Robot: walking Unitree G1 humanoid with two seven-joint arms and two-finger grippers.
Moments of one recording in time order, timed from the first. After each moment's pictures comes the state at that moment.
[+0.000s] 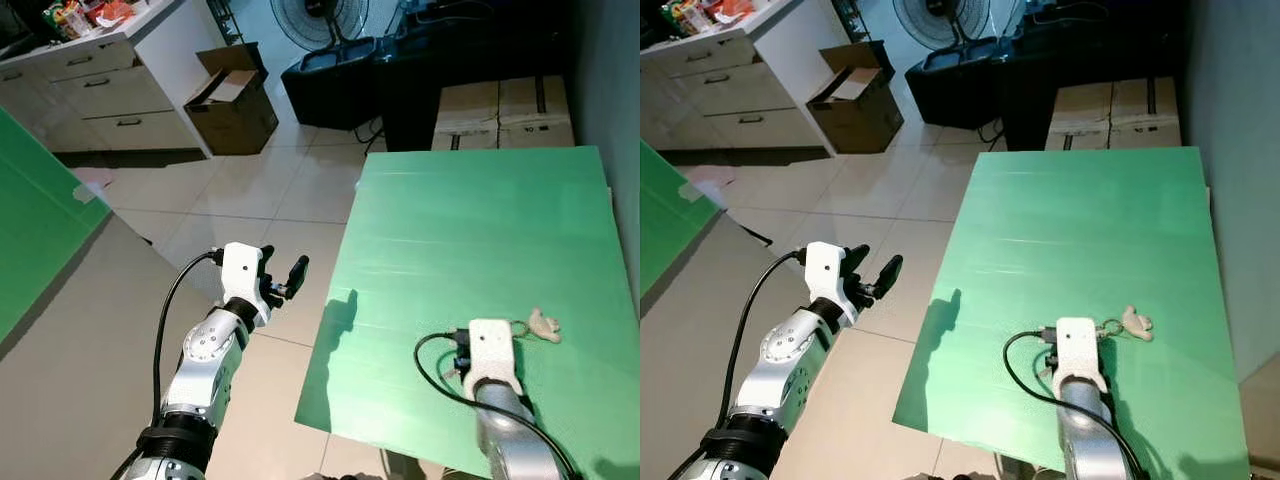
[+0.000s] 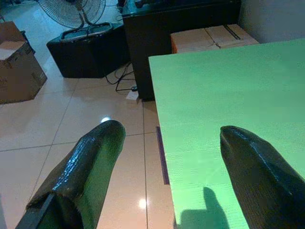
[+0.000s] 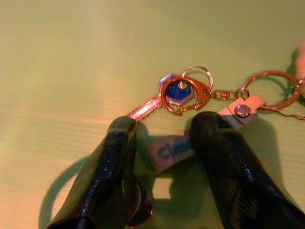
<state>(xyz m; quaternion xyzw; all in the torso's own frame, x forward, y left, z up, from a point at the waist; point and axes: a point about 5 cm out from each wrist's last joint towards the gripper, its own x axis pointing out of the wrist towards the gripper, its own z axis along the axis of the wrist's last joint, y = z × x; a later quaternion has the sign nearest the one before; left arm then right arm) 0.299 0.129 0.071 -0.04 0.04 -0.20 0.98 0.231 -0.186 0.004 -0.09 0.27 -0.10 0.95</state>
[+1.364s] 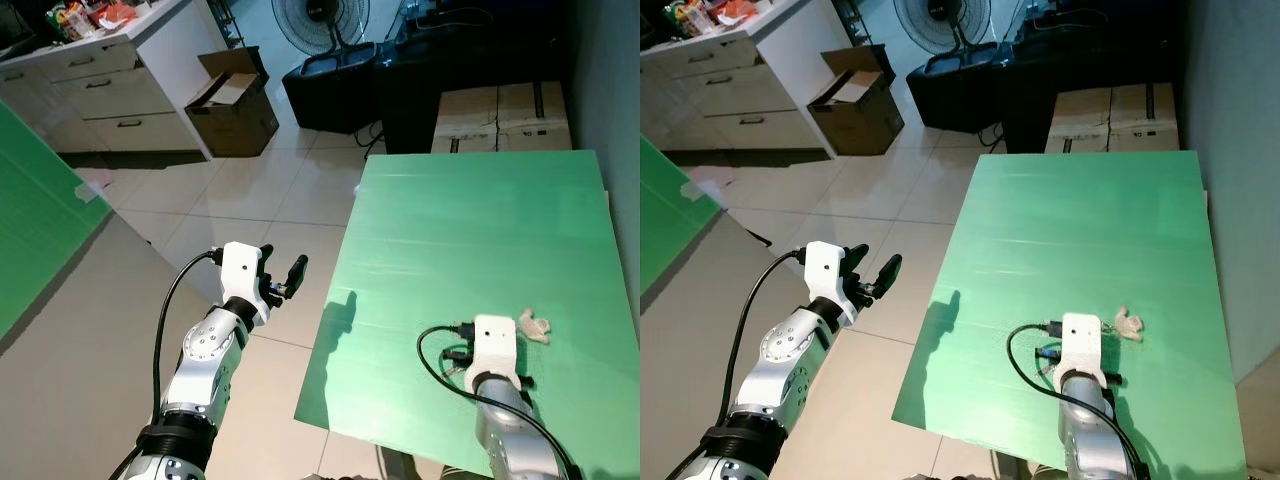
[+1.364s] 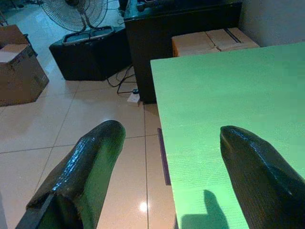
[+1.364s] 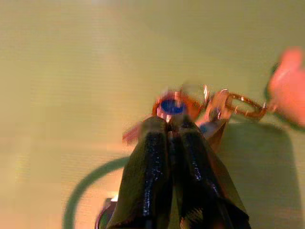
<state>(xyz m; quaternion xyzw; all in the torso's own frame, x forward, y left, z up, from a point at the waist) 0.300 0.130 0.070 -0.04 0.04 -0.20 0.98 0.239 -0.190 0.008 -0.06 0.24 -0.11 0.96</state>
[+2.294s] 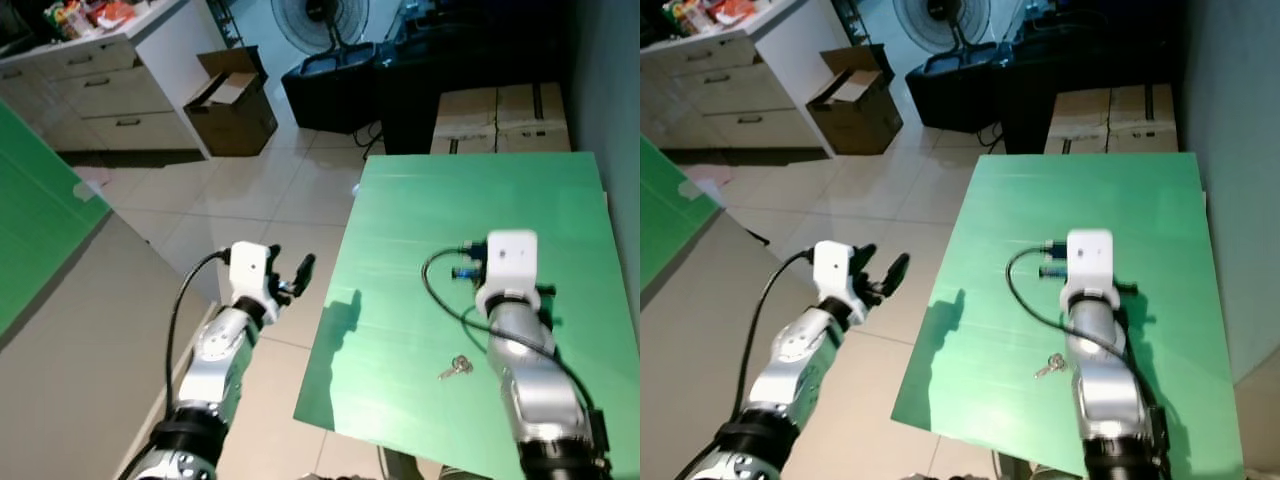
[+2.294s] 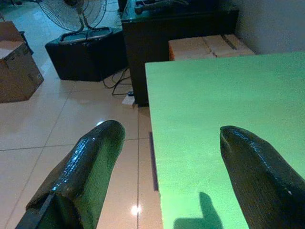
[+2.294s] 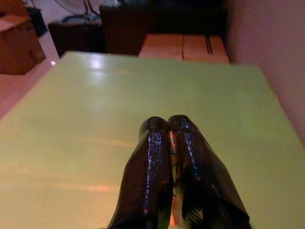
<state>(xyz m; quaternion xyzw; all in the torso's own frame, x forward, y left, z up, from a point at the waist) 0.304 0.116 0.070 -0.06 0.04 -0.20 0.98 0.290 -0.187 0.113 -0.12 0.06 -0.10 0.99</state>
